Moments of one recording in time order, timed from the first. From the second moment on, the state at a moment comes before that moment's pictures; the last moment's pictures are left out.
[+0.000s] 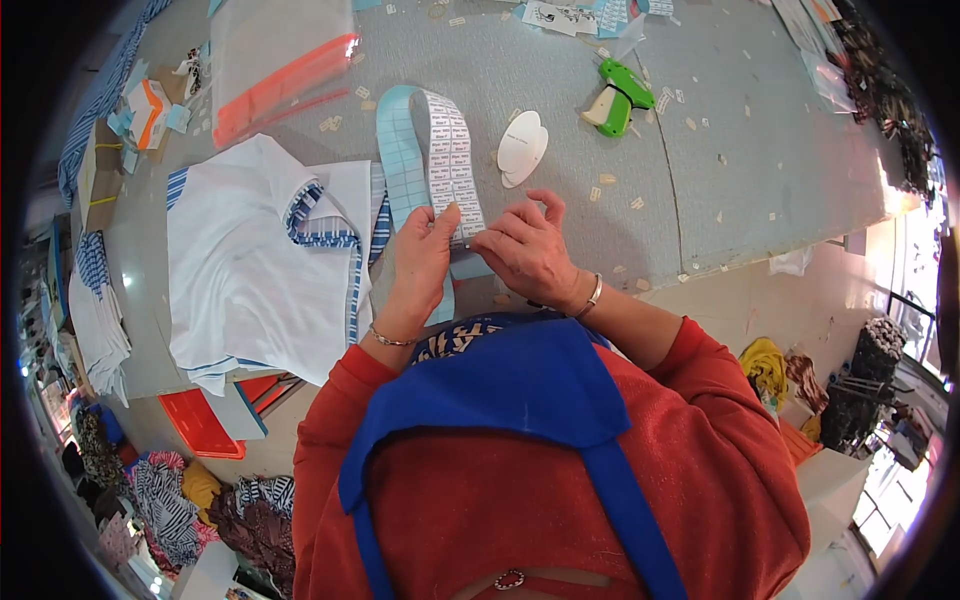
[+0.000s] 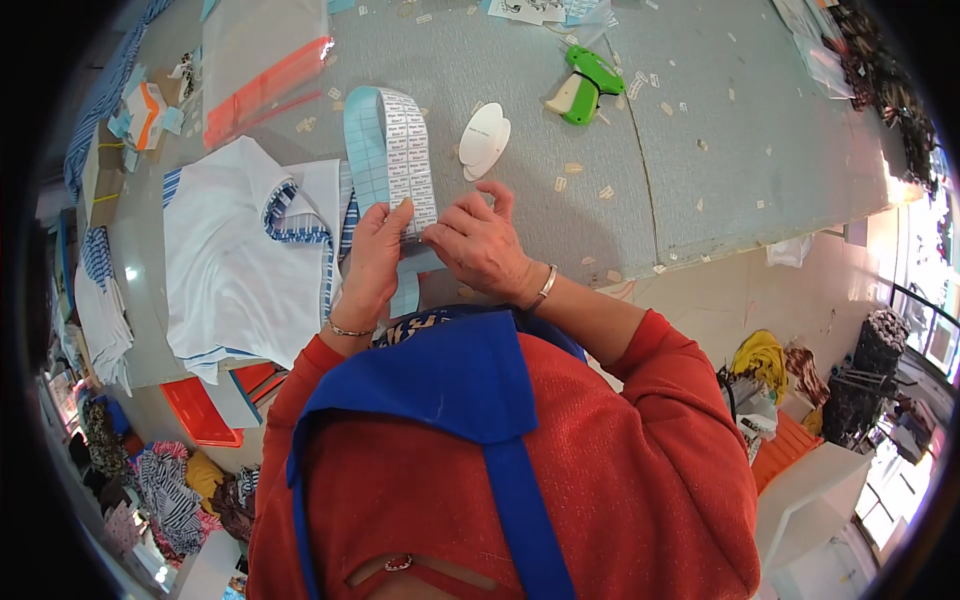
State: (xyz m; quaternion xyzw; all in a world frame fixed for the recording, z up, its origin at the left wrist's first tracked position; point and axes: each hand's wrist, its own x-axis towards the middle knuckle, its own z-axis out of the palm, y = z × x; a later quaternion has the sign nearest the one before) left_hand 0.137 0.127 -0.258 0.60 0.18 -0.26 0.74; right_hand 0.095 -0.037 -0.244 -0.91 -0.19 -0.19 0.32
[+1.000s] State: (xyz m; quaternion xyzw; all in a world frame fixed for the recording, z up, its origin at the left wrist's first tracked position) left_hand 0.158 0.144 -0.276 0.47 0.25 -0.24 0.81; right_hand 0.183 -0.076 -0.290 -0.91 0.20 0.02 0.37
